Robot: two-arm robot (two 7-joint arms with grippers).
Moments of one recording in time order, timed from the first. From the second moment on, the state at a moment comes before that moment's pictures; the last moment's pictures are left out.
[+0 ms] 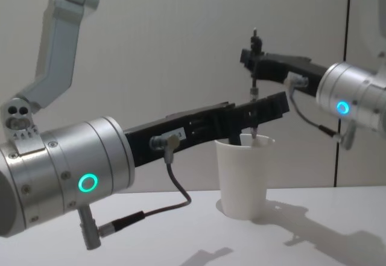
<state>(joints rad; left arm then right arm) -0.19 0.29 0.37 -1.64 -0.57 0.11 -0.51 0.55 0.11 -0.34 -1.18 0.35 -0.11 0.30</state>
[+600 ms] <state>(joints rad) -0.19 0.29 0.37 -1.64 -0.57 0.11 -0.51 0.60 0.06 -0.37 -1.04 0.31 -0.13 0.30</state>
